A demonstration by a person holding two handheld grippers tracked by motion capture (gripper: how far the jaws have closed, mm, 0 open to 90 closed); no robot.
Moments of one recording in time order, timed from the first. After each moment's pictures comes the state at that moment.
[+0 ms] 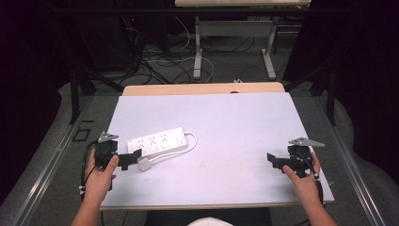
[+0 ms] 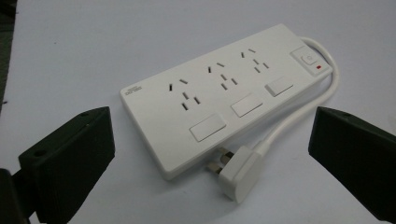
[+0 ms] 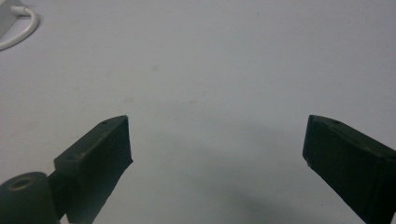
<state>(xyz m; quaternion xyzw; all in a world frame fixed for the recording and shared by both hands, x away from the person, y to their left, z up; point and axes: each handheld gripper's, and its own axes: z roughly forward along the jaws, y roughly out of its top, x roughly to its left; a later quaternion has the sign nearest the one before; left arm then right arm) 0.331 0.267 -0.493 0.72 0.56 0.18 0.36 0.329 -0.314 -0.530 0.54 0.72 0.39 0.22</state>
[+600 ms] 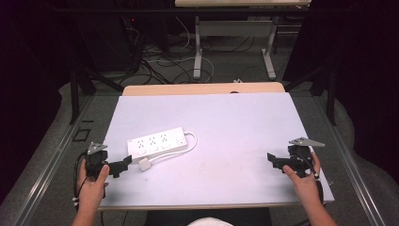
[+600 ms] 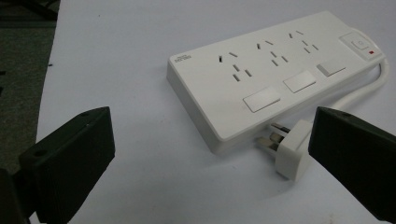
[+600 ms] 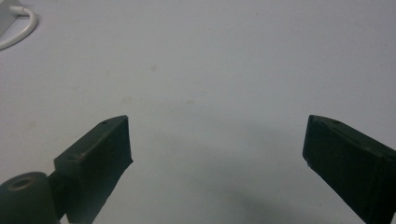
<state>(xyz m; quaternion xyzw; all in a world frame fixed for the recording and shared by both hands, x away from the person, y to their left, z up) 0.319 0.297 -0.525 0.70 0.58 0.20 0.37 0.329 -0.315 -0.530 0.54 0.71 0.39 0.22</state>
